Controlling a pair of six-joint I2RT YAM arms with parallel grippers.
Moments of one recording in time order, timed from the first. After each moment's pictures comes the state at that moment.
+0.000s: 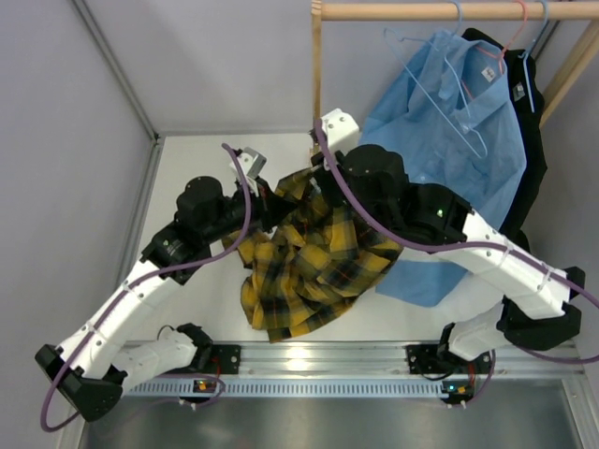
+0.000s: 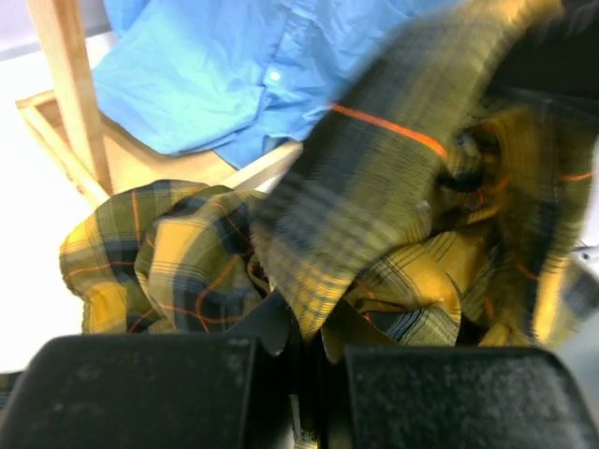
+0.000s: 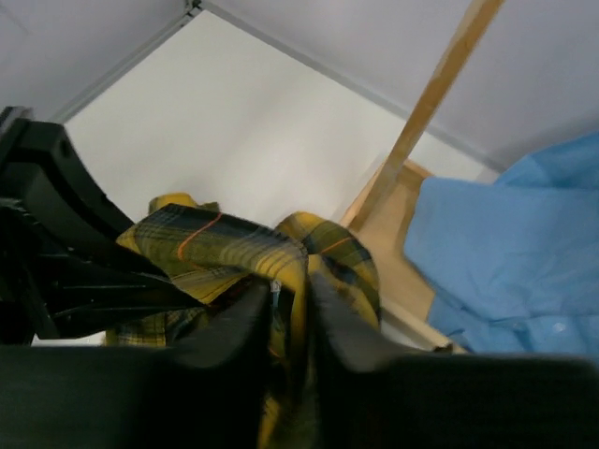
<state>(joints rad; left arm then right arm) -0.62 0.98 1.09 -0.27 0.29 -0.30 1.14 1.44 1.87 -0.72 0.56 0.05</state>
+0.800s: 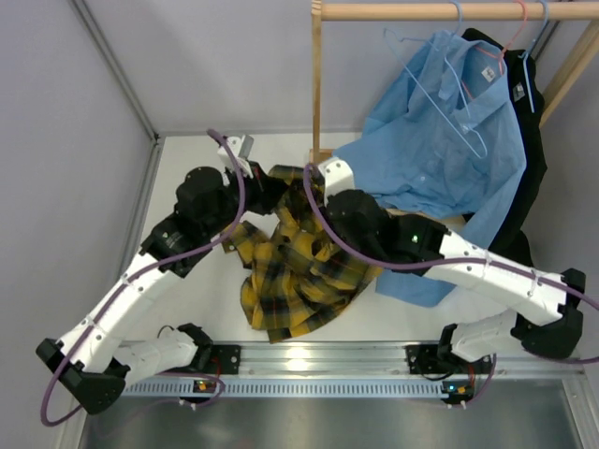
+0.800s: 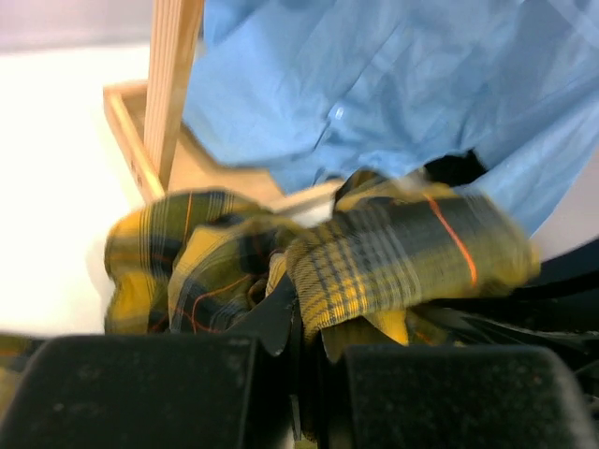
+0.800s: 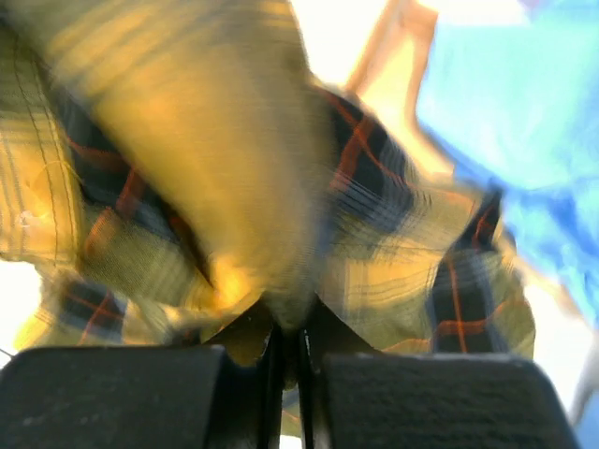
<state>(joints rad) -0.64 1.03 1.13 -0.28 0.04 -0.43 1.16 1.26 1.33 -0.66 0.62 0.27</state>
